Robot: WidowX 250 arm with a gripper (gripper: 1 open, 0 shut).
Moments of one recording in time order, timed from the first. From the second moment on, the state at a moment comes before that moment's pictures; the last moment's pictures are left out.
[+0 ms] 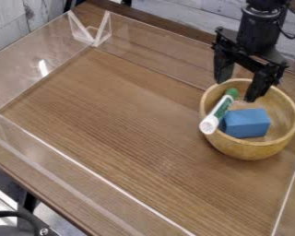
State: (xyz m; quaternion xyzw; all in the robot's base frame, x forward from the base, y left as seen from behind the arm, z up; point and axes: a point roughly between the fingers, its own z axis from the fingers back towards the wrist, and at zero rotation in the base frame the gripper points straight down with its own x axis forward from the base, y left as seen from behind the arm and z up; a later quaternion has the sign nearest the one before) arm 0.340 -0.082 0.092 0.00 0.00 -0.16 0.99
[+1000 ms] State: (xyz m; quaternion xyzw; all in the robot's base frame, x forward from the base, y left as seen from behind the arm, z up) arm 0.341 -0.082 0.083 0.00 -0.02 -0.17 0.99
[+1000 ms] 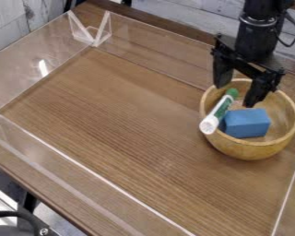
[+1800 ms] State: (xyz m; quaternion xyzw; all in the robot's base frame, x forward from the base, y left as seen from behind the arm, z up) arm 0.337 -0.087 0.076 0.00 -0.03 -0.17 0.98
